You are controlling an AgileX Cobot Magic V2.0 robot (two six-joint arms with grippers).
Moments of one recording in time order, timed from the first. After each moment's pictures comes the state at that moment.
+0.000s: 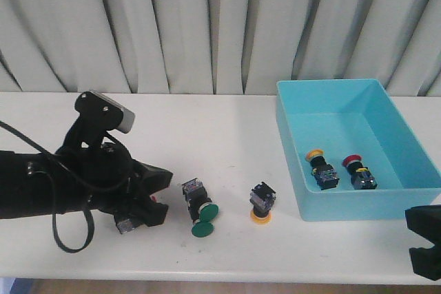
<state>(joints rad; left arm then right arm) -0.48 1.29 -0.79 -0.90 0.38 0.80 0.08 0.74 -0.69 0.29 0.88 -0.34</state>
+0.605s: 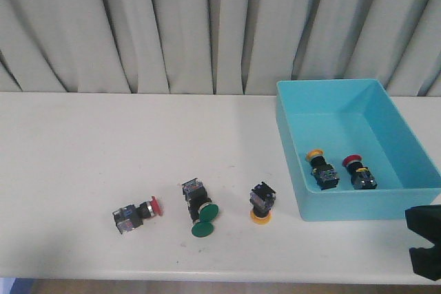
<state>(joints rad) -0.12 0.37 -0.29 -0.02 0.31 0.14 0.08 0.74 -0.69 0.29 0.88 -0.34</state>
